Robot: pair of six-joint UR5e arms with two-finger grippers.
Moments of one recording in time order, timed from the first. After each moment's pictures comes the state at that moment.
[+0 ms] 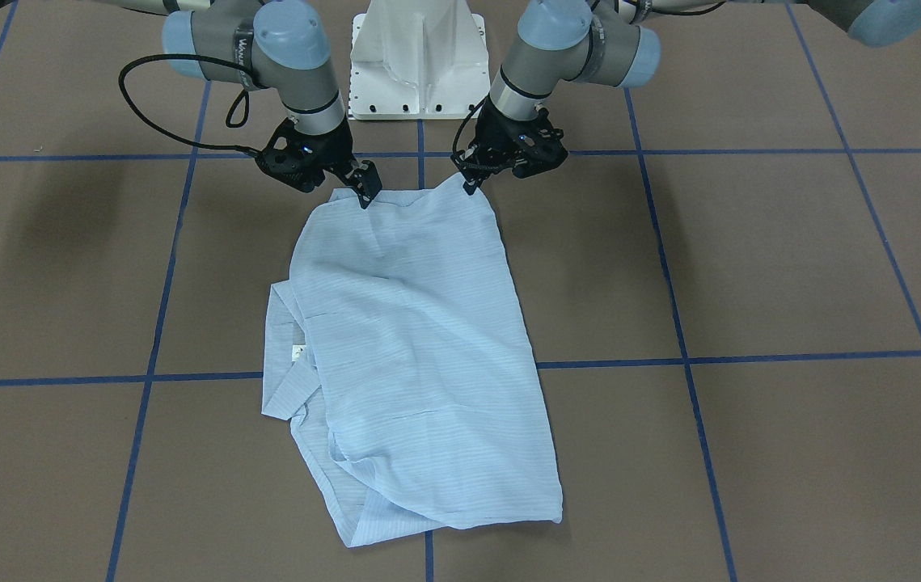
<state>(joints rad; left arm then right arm) -0.33 -2.03 -1.82 -1.95 -1.75 -1.92 0.34 -1.12 1.83 -1.50 1.79 1.91</state>
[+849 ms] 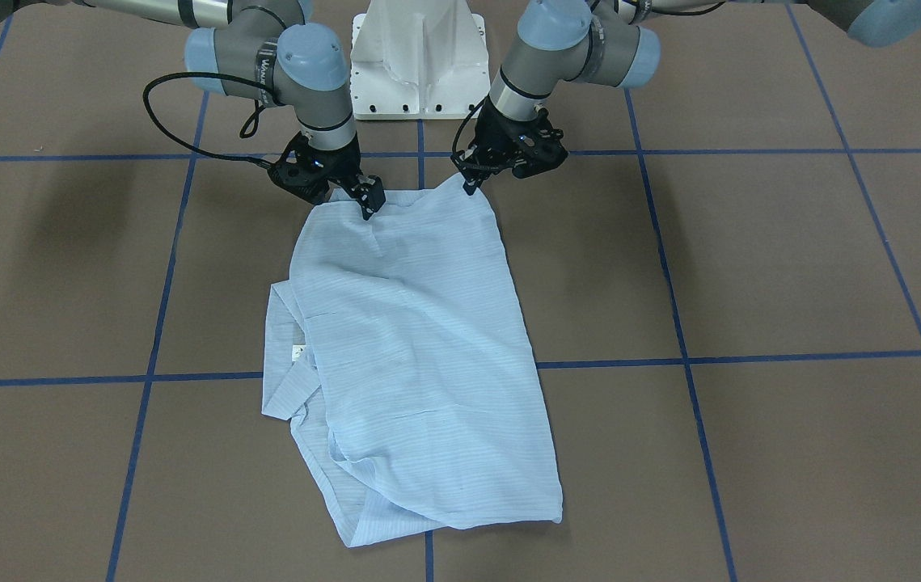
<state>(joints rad) -0.33 -2.03 -1.82 -1.95 -1.75 -1.92 0.33 -1.09 1.77 -1.50 1.76 1.91</state>
